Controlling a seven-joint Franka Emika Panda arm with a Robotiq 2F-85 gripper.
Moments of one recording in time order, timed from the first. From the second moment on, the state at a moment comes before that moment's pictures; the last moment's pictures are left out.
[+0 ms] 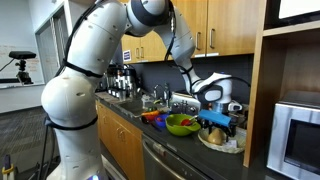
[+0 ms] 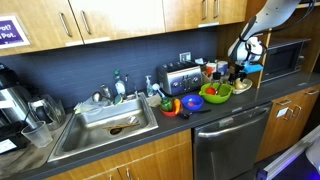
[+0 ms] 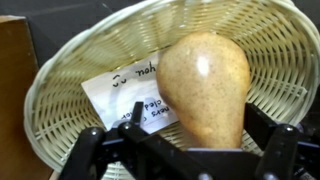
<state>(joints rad) -0.37 0.50 -0.07 -2.08 0.27 2.69 -0.56</state>
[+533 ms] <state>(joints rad) -0.37 0.46 -0.08 -2.09 0.19 2.69 -0.50</state>
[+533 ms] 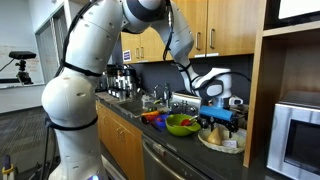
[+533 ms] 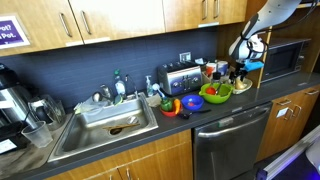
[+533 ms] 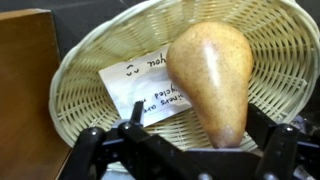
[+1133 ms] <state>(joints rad) -0.32 0.30 -0.13 -2.19 0.01 2.69 -0.38</state>
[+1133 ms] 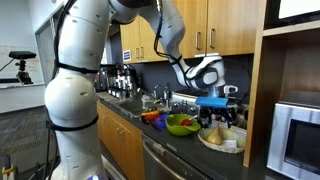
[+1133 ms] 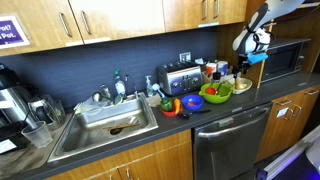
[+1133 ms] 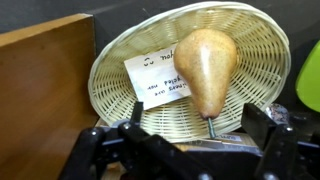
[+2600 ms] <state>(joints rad) 0.01 0.08 -0.06 -2.38 -0.58 2.57 -0.02</state>
